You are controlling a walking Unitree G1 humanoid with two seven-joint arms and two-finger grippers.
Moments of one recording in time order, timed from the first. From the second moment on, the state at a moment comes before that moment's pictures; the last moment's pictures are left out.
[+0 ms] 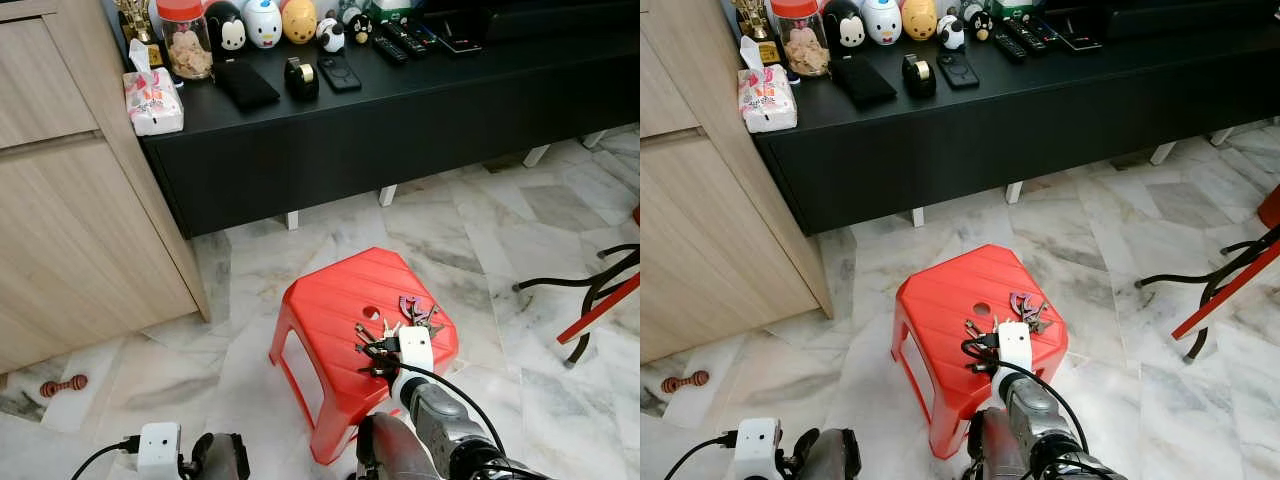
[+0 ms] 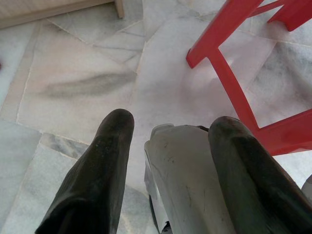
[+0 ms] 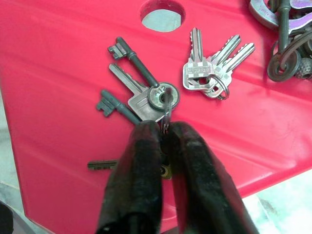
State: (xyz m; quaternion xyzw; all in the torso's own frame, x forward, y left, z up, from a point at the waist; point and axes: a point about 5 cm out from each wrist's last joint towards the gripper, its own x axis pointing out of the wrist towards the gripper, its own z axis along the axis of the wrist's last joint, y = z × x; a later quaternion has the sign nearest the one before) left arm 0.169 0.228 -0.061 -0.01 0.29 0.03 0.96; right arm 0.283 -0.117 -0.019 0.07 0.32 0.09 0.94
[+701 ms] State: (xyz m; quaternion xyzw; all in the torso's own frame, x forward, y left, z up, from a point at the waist) left arm 0.169 0.228 -0.061 -0.01 0.29 0.03 0.96; right arm 0.289 -0.121 -0.012 0.06 0.27 0.08 0.96
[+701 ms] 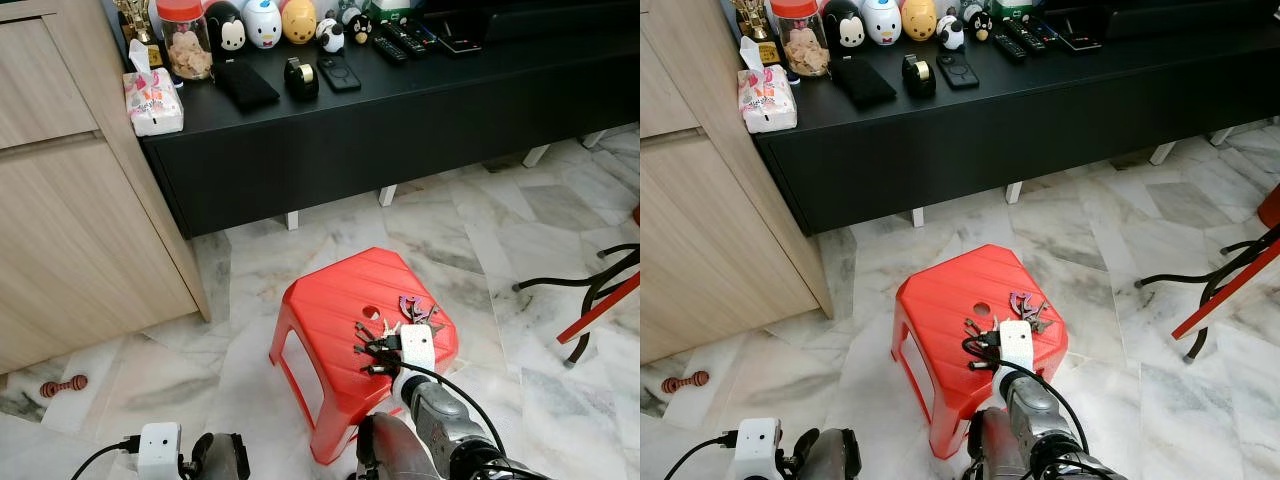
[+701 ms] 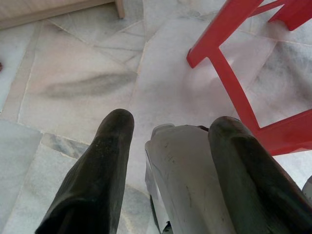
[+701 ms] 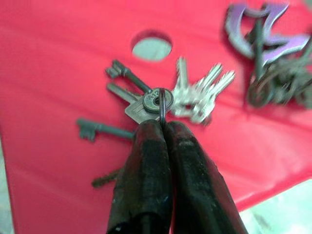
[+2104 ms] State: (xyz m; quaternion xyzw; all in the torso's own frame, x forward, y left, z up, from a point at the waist) left arm 0.179 0.222 -0.070 -0.01 0.35 0.05 0.94; right arm 0.303 -0.145 0.070 -0.02 -0.05 0.07 1.00
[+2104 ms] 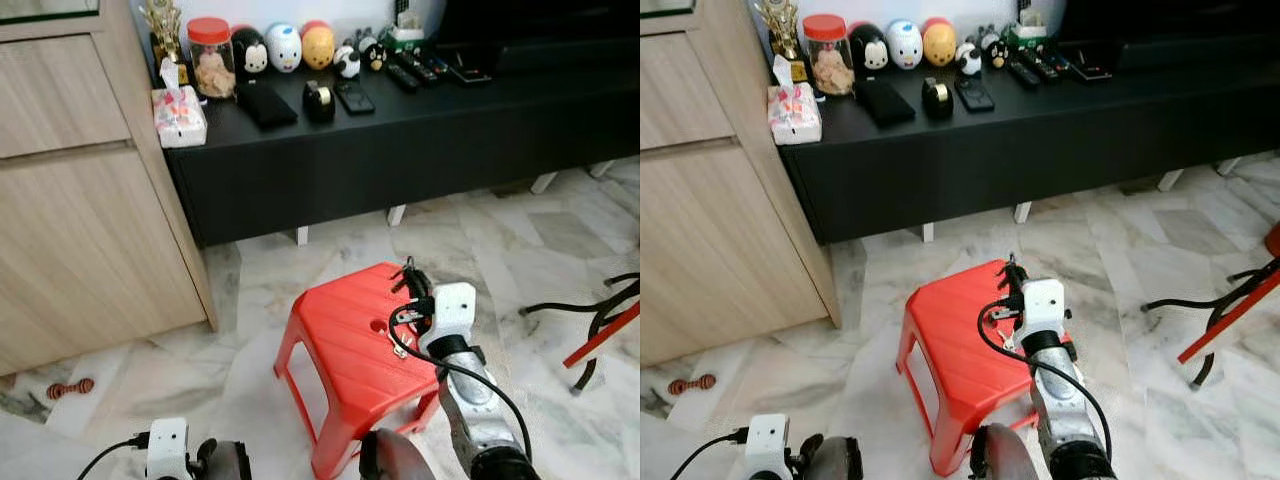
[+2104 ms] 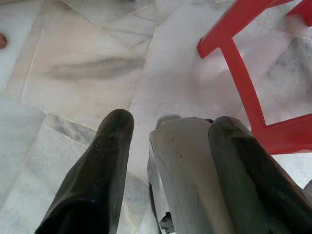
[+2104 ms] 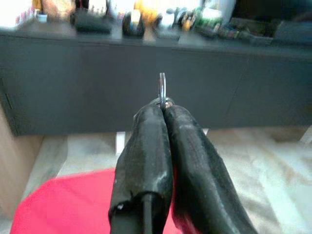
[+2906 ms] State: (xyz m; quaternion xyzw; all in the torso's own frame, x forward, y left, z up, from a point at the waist) left arm 0.176 0.220 -0.074 -0.02 0.37 0.05 0.93; right arm 0.295 -0.144 0.078 -0.01 -0.05 0.05 1.00
